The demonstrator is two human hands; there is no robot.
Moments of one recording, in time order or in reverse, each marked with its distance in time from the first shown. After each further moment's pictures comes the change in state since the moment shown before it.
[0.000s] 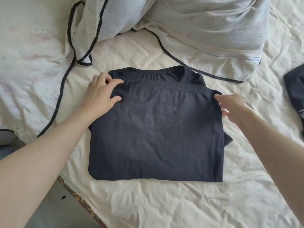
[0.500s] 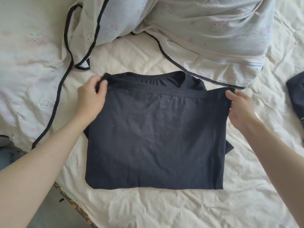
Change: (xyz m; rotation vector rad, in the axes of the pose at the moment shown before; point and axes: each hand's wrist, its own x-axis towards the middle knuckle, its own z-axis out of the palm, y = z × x) left_hand 0.008 -0.001 0.000 -0.441 0.339 -0.297; right_hand -0.010 -0.011 -0.005 0.404 -0.022 -0.172
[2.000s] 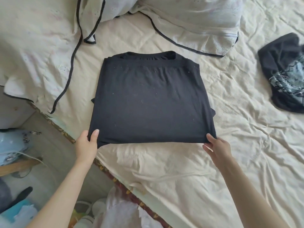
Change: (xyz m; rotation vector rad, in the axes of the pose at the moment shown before) left_hand -0.249 -0.036 -0.076 -0.100 -0.181 -0.588; right_hand -0.205 0.130 -0.102 0.028 0.101 0.423
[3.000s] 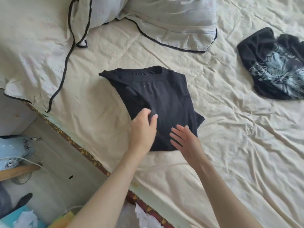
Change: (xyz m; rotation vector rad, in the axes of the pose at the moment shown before) left_hand -0.121 0.128 0.098 0.074 -0.050 0.493; right_hand -0.039 0.040 0.006 0.142 -0.451 -0.052
